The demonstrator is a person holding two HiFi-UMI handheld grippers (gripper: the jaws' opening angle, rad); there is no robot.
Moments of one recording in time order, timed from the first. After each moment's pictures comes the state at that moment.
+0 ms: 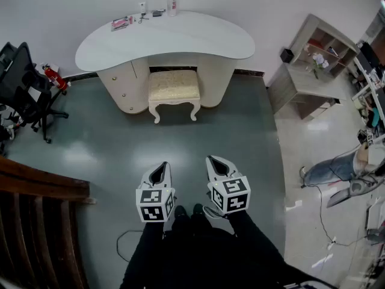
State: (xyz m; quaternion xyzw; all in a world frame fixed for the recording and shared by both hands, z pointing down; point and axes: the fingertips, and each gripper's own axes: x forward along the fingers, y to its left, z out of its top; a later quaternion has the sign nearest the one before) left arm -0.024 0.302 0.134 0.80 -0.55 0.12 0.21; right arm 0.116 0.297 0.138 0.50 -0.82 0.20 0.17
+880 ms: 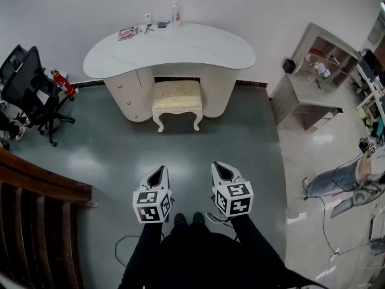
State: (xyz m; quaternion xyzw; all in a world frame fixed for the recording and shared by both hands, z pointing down) left arm -0.023 0.302 0.125 0.78 -0.58 0.09 0.21; right arm 0.150 0.297 0.136 0.51 -0.82 0.19 0.16
